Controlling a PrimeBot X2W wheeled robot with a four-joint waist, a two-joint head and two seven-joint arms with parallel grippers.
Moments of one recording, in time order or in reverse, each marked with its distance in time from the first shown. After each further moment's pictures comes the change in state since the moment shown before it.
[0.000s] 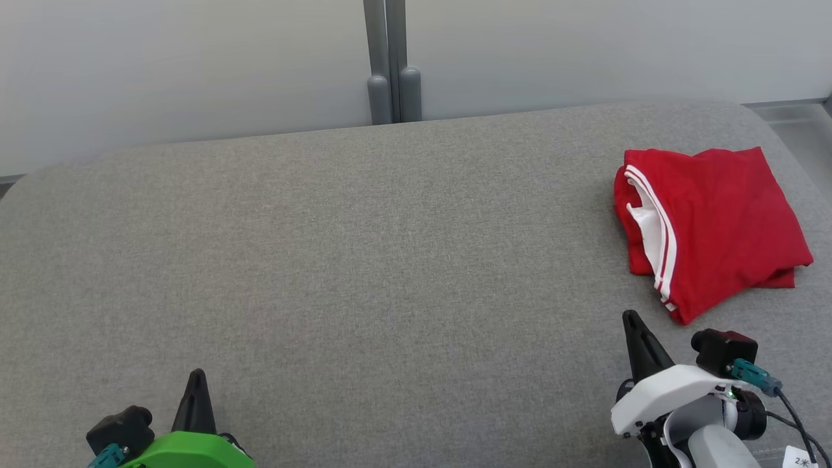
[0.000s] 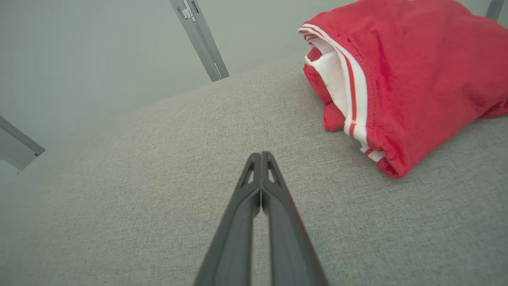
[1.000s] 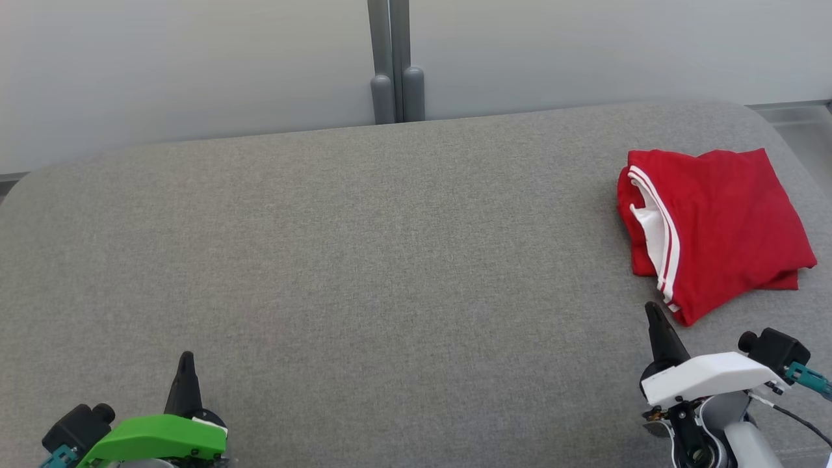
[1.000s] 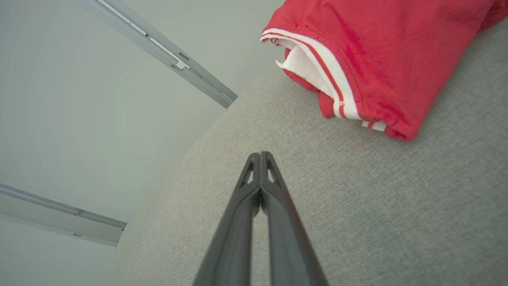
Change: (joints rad) left arm -0.016 0.001 0.027 -0.077 -0.441 -0.026 0.110; right arm 0.013 -0.001 -0.053 -0.083 0.477 0.000 0.114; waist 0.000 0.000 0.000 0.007
